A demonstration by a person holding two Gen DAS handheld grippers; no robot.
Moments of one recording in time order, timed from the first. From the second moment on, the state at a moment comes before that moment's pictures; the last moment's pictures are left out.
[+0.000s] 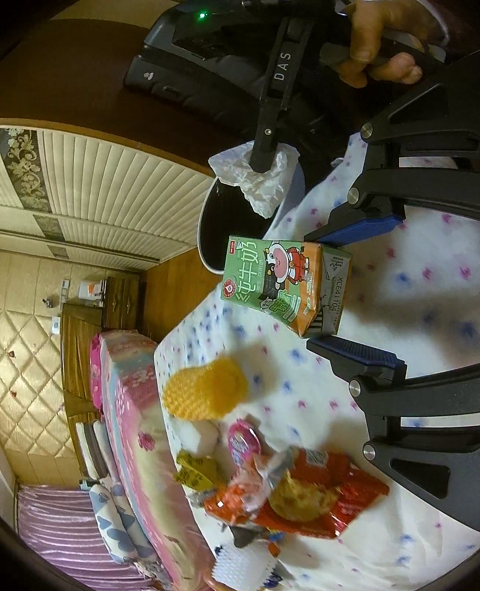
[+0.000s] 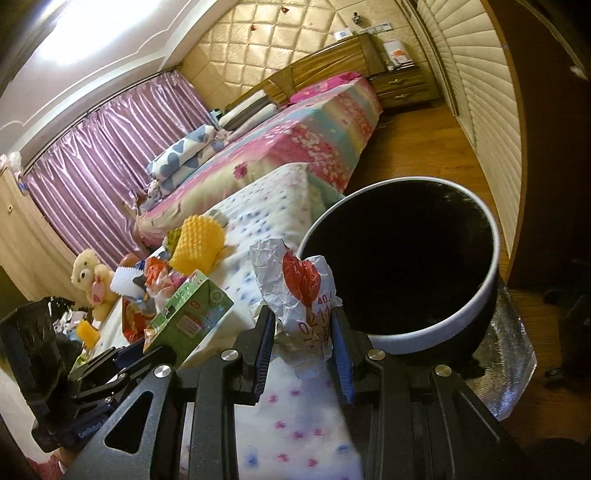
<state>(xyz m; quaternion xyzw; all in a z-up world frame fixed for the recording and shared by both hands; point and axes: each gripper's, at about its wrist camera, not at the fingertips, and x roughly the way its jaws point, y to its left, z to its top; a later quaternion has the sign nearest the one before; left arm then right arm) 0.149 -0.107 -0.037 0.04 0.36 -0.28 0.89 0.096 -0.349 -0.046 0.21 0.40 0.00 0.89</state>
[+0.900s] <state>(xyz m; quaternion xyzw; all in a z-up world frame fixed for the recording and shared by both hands) 0.193 -0.194 -0.052 0.08 0.37 -0.30 0.87 0.112 -0.415 -0.051 0.22 0.40 -0.06 0.89</state>
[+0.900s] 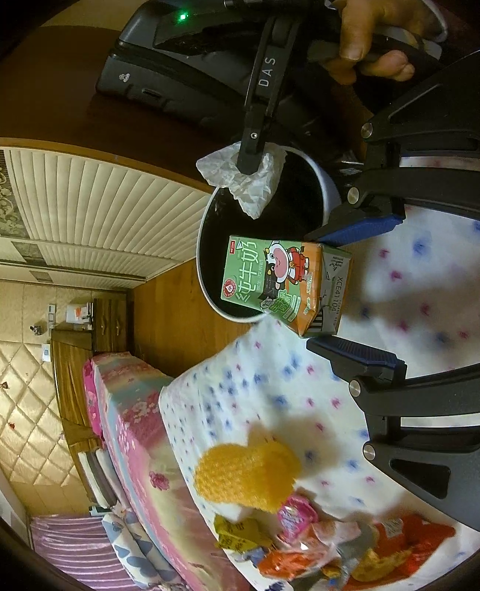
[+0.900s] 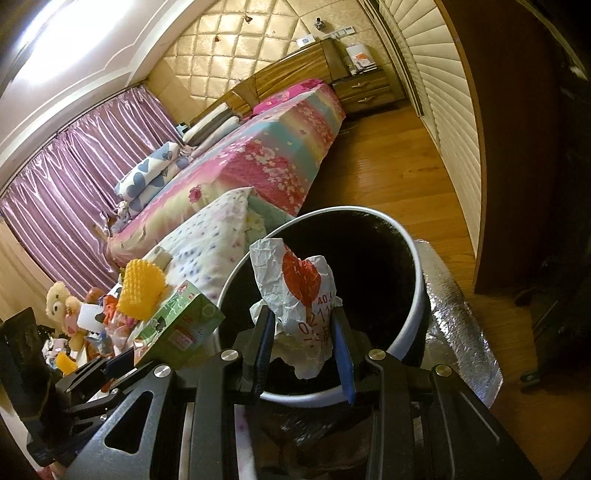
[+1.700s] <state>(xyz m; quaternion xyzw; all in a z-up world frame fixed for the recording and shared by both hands) 0.227 -0.239 -0.059 0.09 0.39 -0.30 0.87 0.150 -0.440 -0.059 0.21 0.42 -0.08 0.88</state>
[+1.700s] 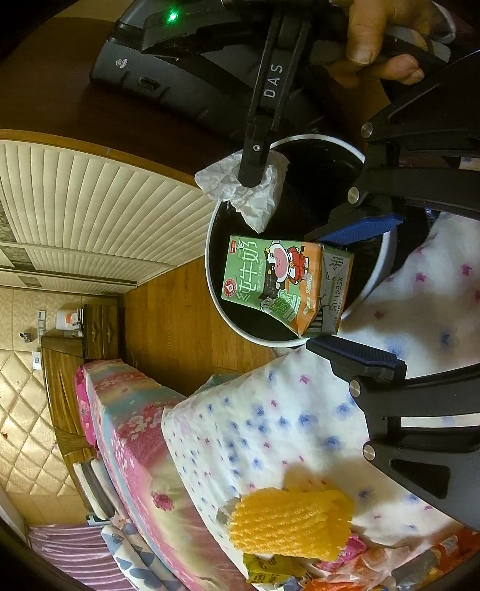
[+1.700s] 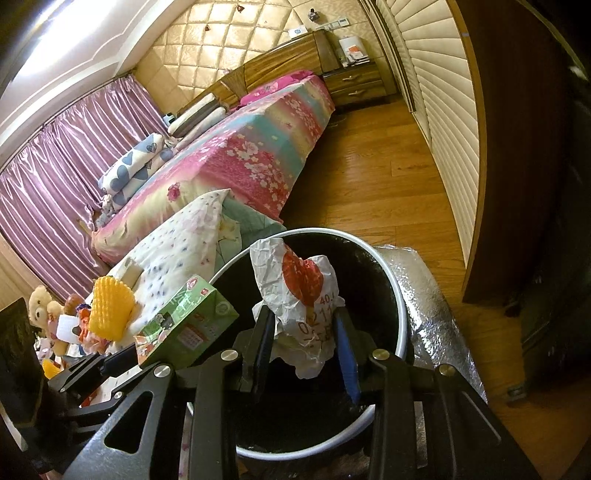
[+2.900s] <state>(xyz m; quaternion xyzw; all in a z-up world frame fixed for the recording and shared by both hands) 0.137 -0.070 -0.029 -0.03 0.38 -0.17 0.91 0.131 -0.339 -0.042 0.17 0.41 -0.01 0.89</state>
